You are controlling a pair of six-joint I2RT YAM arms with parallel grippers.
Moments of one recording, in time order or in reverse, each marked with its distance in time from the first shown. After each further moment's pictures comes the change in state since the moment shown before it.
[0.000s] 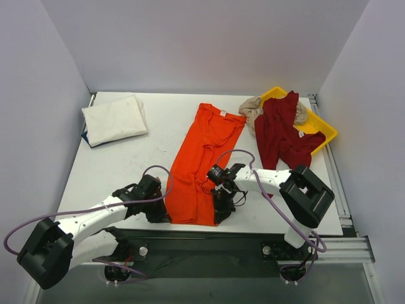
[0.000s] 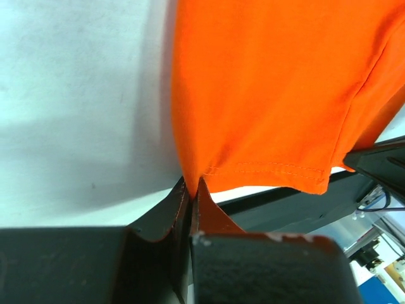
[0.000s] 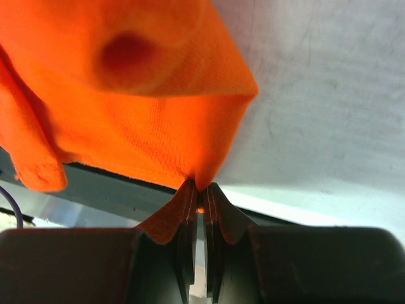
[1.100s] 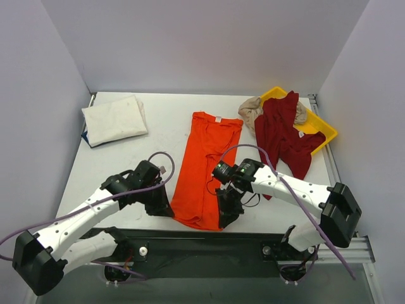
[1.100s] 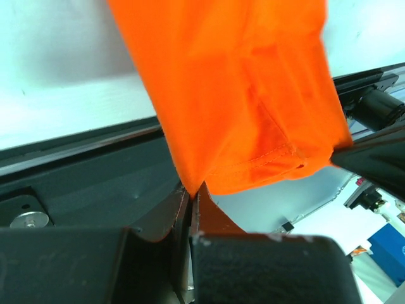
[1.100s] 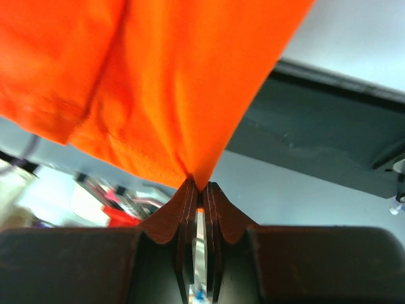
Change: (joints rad) left arm -0.035 -0.106 0.318 -0.401 0.108 0.079; right arm 0.086 -0.262 0.128 -0.376 -0.061 0.054
